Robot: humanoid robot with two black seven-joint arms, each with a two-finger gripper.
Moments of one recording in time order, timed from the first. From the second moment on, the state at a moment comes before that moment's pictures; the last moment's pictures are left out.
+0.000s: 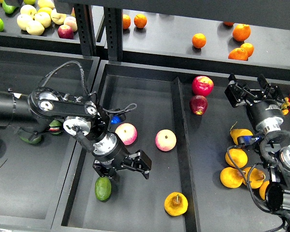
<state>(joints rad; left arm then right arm) -1.31 0.15 0.44 -1.10 0.25 -0.49 0.49 0.41 0.02 1.53 1.07 0.33 0.03 -0.23</state>
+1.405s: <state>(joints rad) -1.16 0.00 0.76 -0.74 0.16 -0.49 0.49 0.42 0.02 1.52 1.05 0.33 0.06 -0.23</state>
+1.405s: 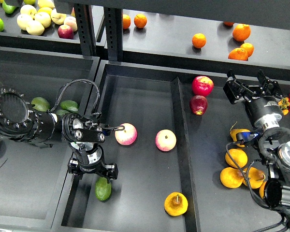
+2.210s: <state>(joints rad) -1.11 0.00 0.68 -0.72 0.17 -0.49 0.49 0.42 0.02 1.52 1.06 0.33 0.06 -0.23</state>
